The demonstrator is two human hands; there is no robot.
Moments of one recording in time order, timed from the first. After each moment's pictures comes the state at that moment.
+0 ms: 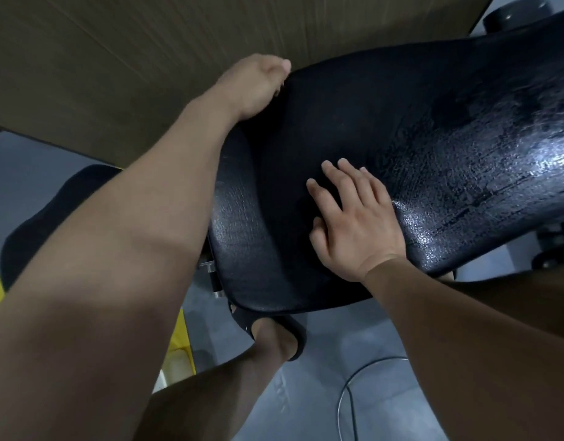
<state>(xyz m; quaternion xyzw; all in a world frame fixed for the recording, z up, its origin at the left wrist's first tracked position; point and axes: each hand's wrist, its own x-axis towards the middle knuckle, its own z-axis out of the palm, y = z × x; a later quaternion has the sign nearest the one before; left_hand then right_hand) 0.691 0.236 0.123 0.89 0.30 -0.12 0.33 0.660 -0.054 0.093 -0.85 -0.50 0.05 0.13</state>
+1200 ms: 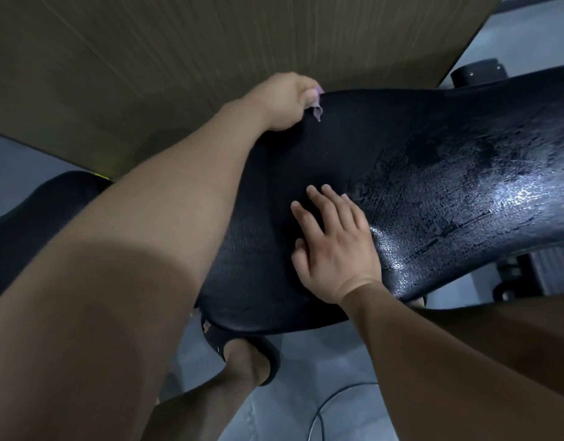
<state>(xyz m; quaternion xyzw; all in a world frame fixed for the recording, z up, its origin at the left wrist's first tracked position) 0.736 0.209 0.122 0.92 0.22 -0.13 0.29 0.660 -0.053 0.090 -0.85 -0.50 0.04 0.13</state>
